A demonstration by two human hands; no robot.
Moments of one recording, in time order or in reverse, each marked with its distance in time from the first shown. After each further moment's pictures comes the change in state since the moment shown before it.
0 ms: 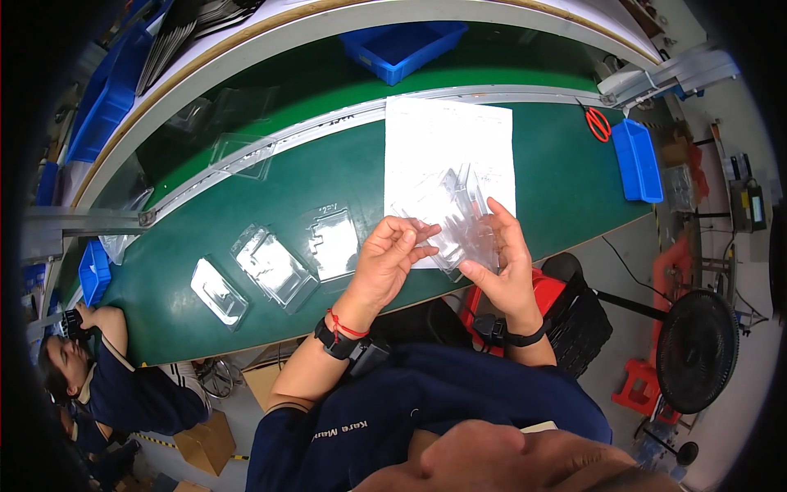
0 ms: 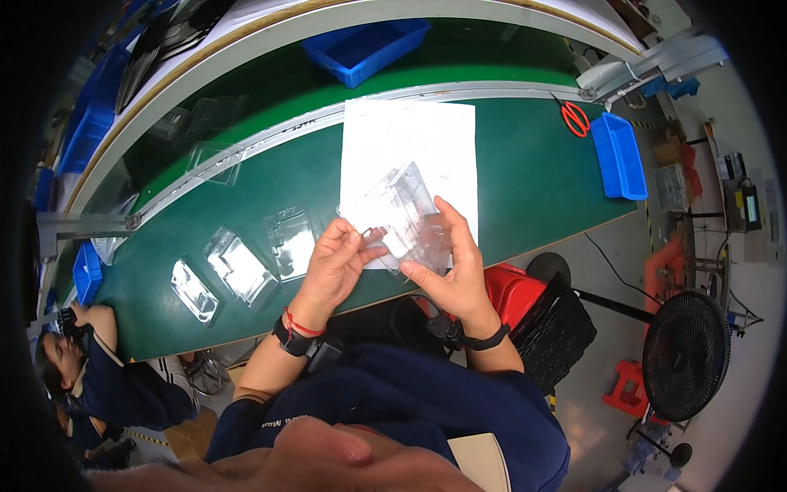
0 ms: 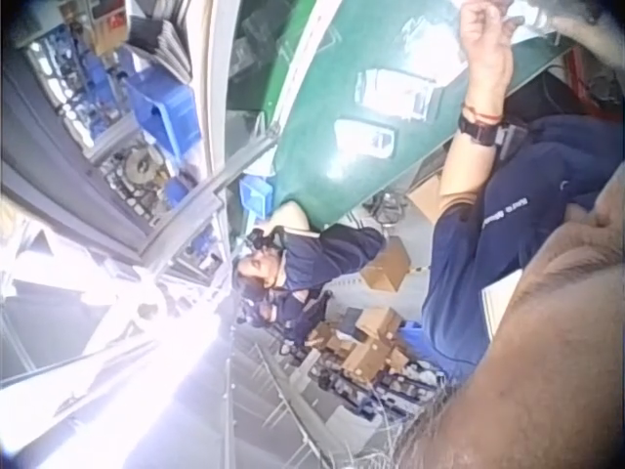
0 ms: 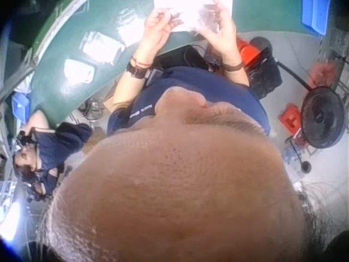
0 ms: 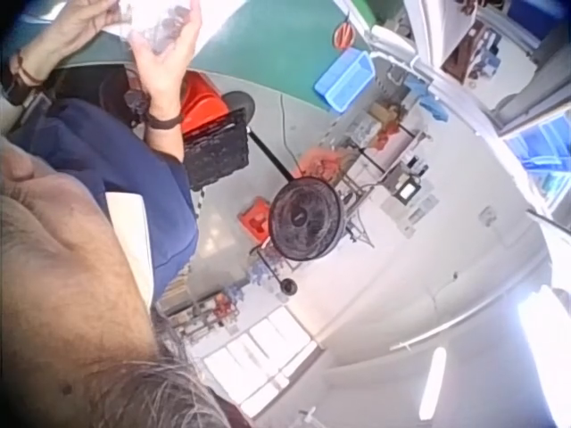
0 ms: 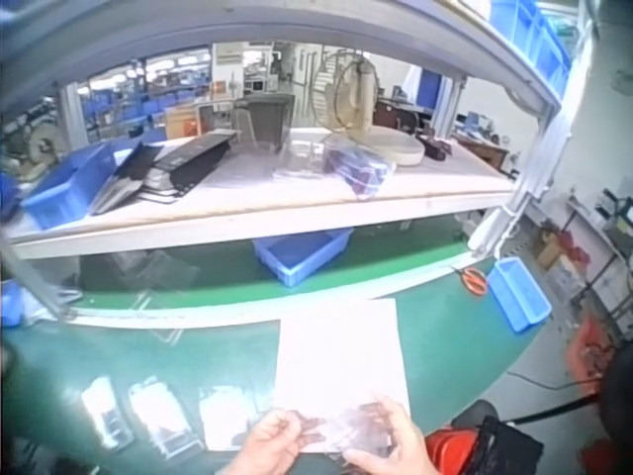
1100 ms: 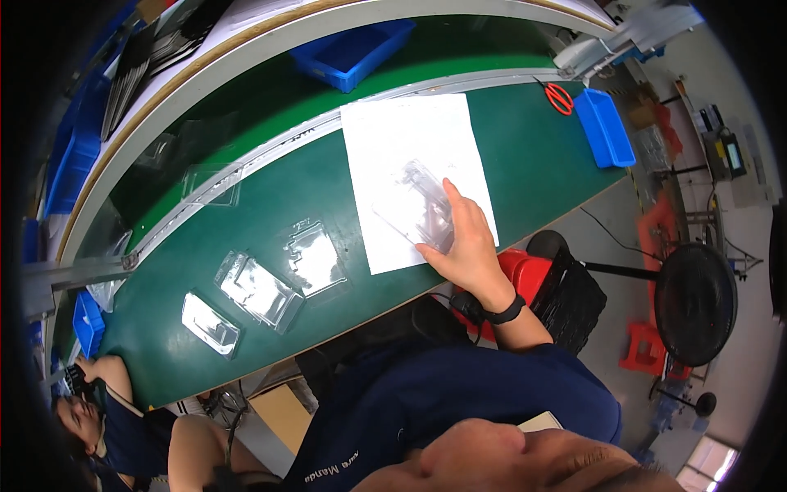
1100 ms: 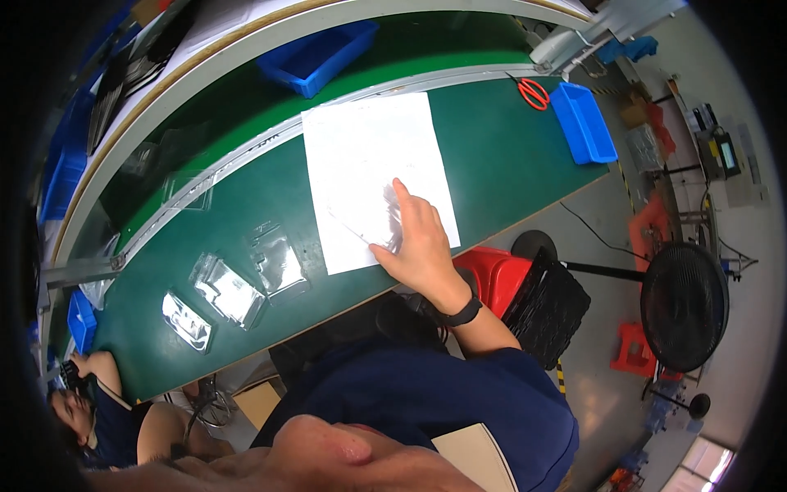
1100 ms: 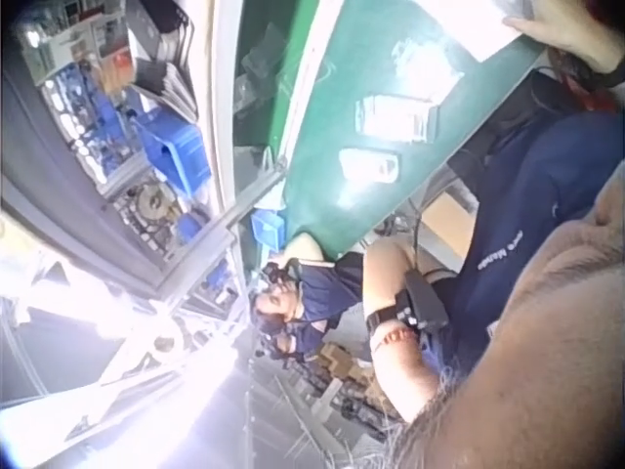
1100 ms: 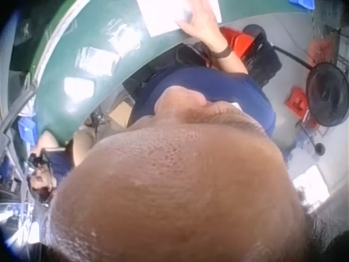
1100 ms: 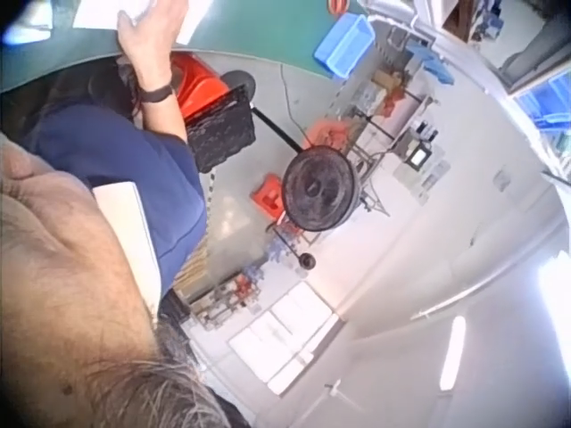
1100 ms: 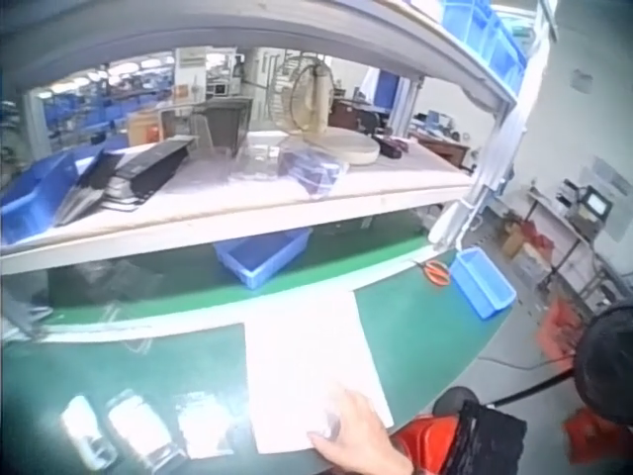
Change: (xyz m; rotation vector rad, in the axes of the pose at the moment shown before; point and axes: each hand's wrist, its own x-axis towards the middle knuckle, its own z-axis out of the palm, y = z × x) left_hand -0.226 0.250 -0.004 0.766 -0.577 0.377; right_hand 0.012 0.009 0.013 -0.795 0.041 -0.139
